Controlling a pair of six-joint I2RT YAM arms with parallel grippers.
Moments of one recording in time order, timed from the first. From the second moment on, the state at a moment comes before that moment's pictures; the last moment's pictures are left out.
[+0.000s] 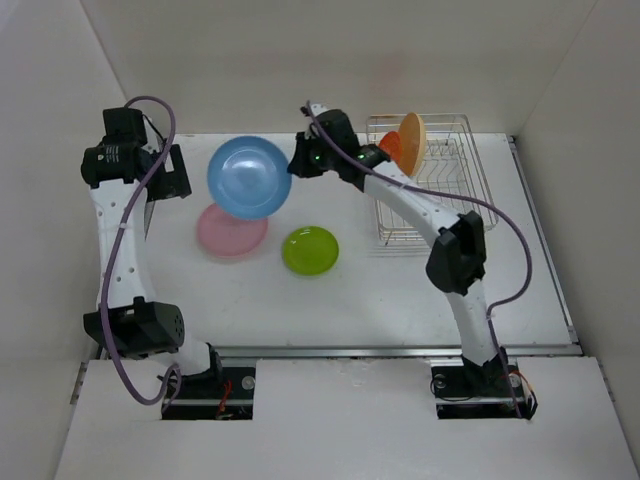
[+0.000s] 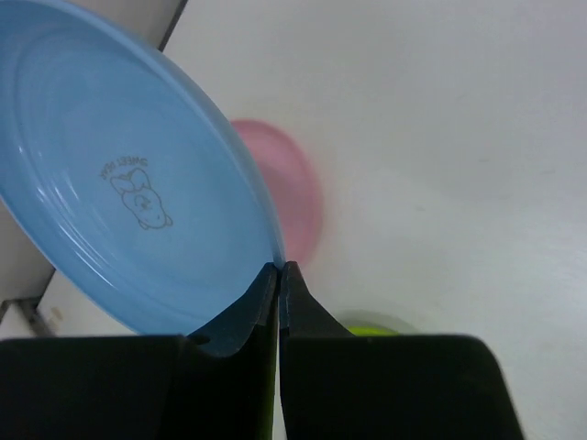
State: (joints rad) left arm 0.16 1.51 1.83 -1.27 -0.11 -0.06; right arm 0.66 2.18 2.17 -0.46 -0.14 0.38
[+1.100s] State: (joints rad) left arm 0.17 1.49 1.74 -1.23 -0.24 -0.12; right arm 0.80 2.54 2.35 -0.49 -0.13 0.72
